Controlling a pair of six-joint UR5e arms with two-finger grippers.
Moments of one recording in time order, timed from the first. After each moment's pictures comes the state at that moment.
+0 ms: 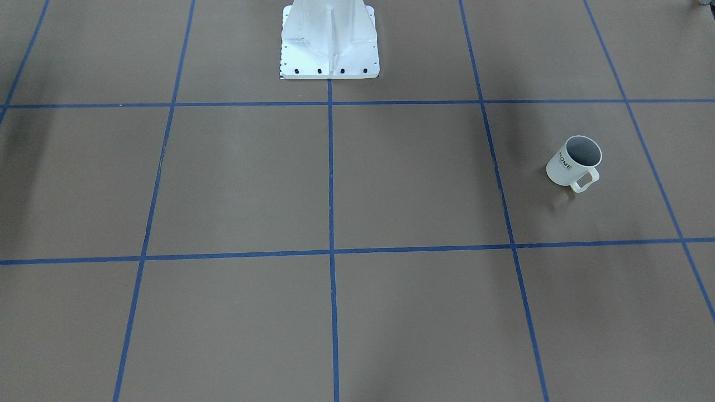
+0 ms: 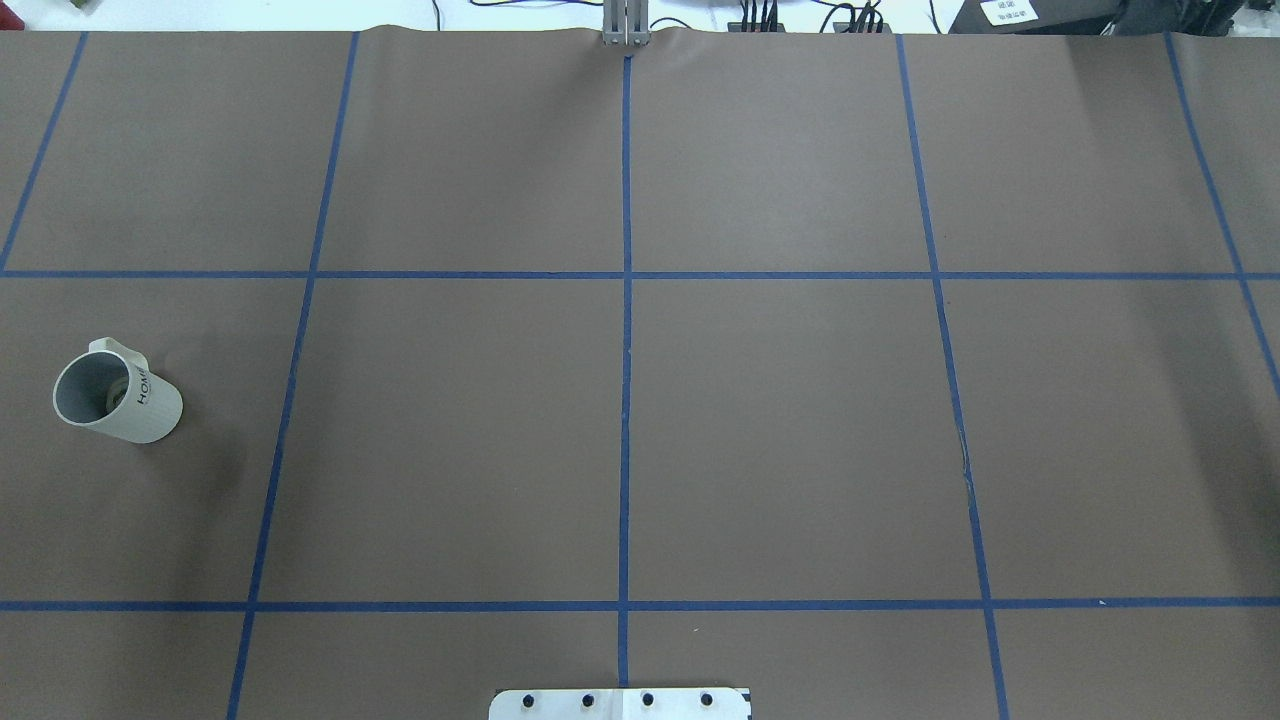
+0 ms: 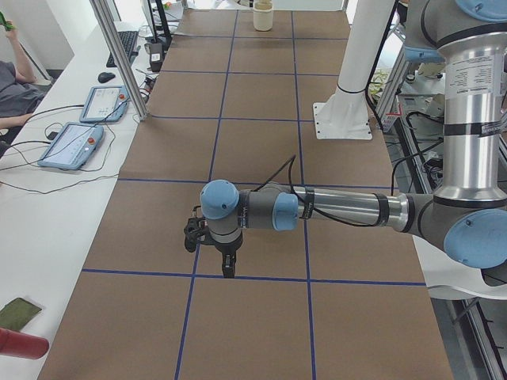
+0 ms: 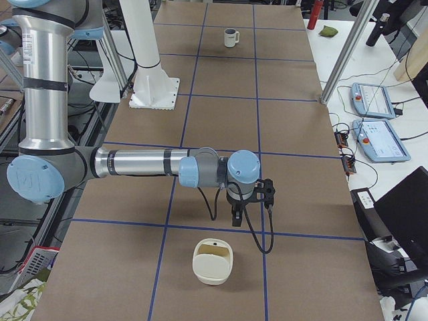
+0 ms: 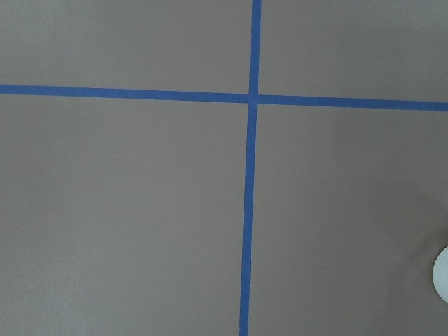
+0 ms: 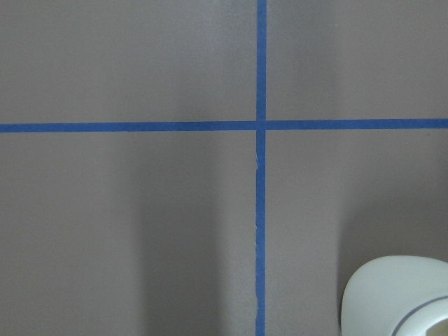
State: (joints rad) left arm -1.55 -1.49 -1.72 -1.52 -2.37 -0.06; right arm 1.57 -1.63 1.69 -1.60 2.41 0.04
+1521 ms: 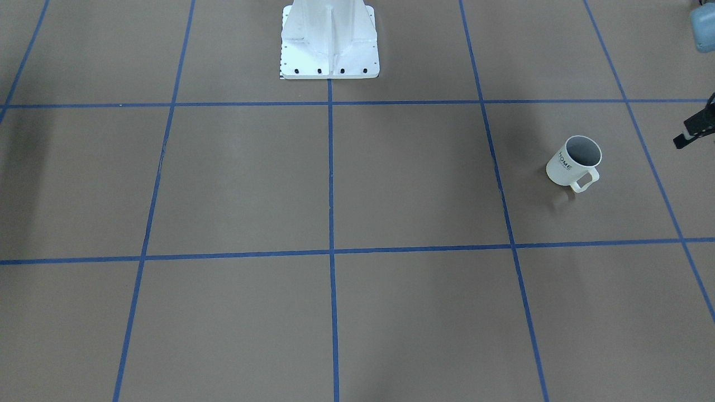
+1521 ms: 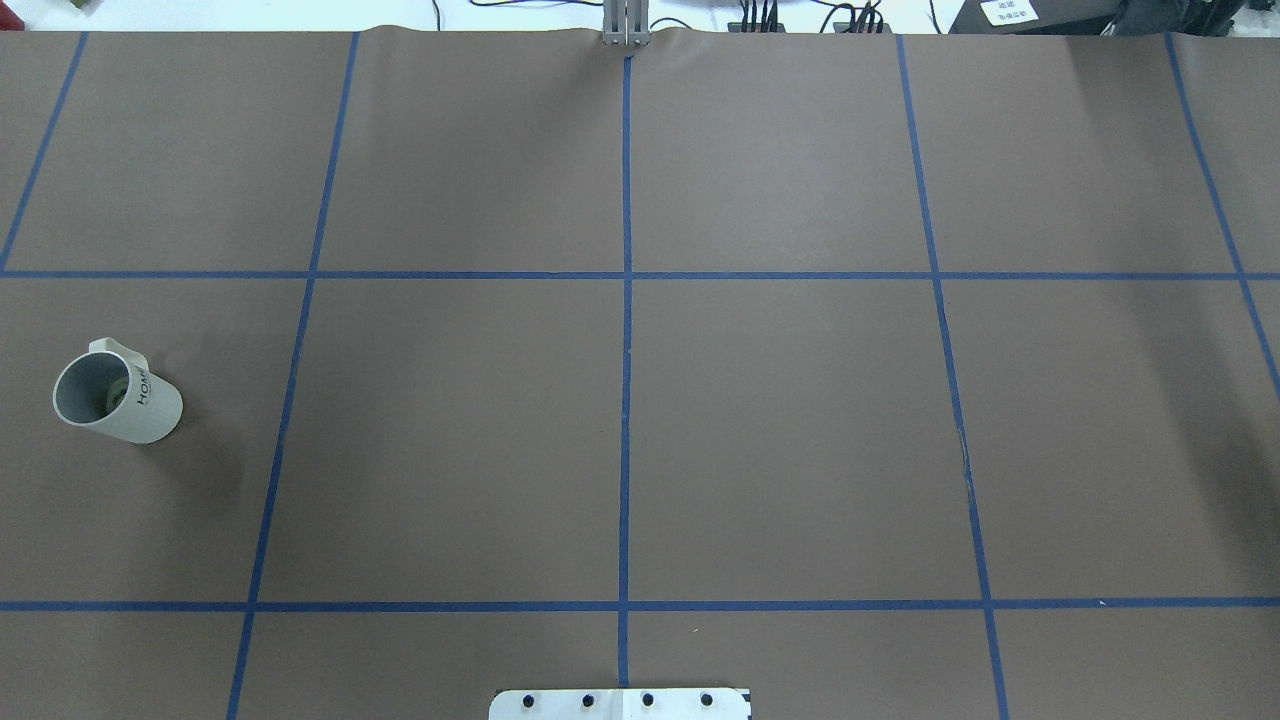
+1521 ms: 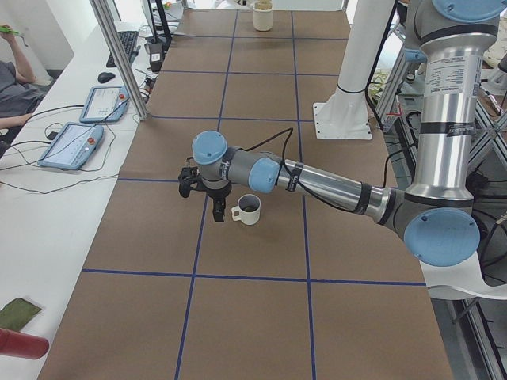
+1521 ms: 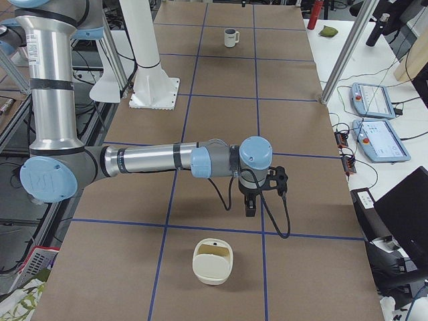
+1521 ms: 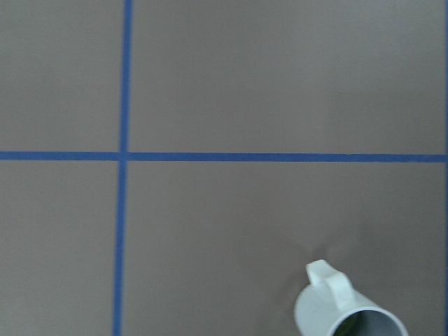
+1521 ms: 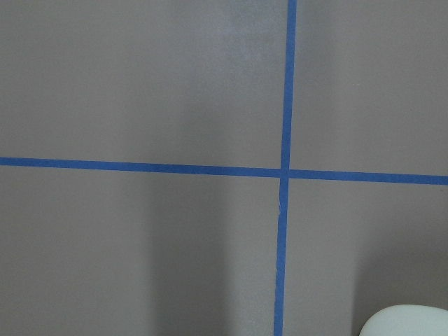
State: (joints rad) left arm -1.34 -1.58 -1.84 -1.62 -2.45 -0.46; right arm 1.56 -1.56 1.68 -1.60 2.41 0.05
